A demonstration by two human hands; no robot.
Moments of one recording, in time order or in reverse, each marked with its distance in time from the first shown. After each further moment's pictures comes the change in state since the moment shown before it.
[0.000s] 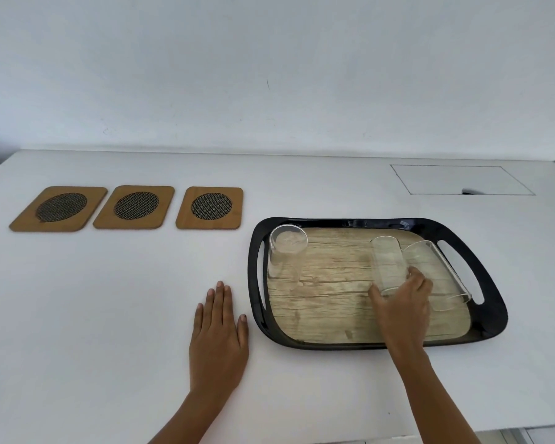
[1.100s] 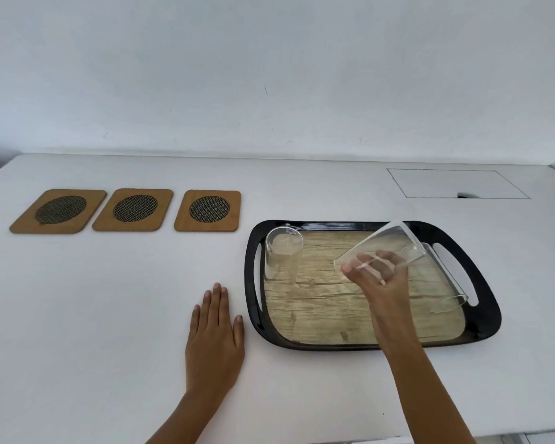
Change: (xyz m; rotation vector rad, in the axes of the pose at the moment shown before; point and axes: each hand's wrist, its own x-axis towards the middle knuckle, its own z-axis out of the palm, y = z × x) left_hand -0.001 0.001 -0.001 -0.005 -0.001 -0.005; right_hand -0.007 -0.042 -0.027 1.078 -0.385 0.192
